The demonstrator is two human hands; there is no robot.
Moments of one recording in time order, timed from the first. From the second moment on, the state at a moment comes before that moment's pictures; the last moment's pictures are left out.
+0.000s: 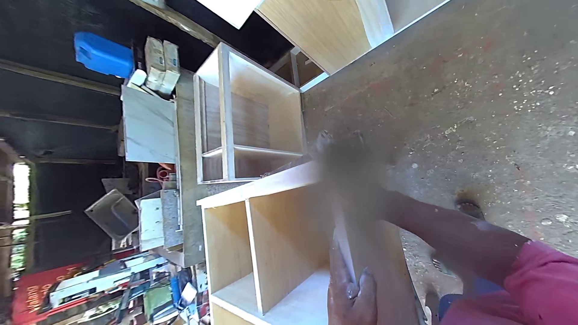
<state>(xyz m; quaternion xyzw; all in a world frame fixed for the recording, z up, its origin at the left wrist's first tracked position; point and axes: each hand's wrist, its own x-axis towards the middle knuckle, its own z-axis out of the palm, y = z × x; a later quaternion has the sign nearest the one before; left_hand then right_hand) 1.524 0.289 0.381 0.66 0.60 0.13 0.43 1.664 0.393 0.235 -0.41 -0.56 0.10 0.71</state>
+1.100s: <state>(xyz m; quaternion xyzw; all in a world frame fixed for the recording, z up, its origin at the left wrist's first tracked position) 1.521 0.289 0.379 0.67 0.57 0.16 0.44 1.659 0.376 0.159 -0.42 -0.57 0.14 0.69</state>
